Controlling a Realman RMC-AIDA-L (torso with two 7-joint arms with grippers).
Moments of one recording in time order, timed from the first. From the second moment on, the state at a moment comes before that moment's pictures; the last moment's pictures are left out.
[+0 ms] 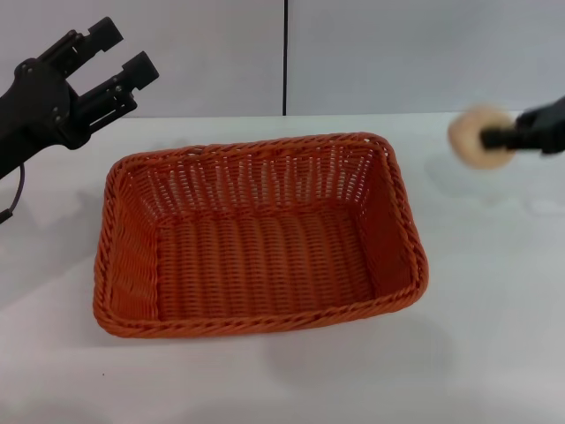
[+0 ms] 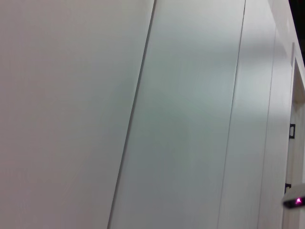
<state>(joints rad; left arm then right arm) -0.37 -2.06 0.69 0.56 1.40 1.73 -1.18 0.63 2.02 -0.70 -1.14 -2.34 -1.64 2.04</state>
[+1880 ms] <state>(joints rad) -0.36 -2.06 0.66 0.50 1.38 1.74 -1.04 0.29 2.07 -0.46 -0.69 -1.41 -1.78 1.16</state>
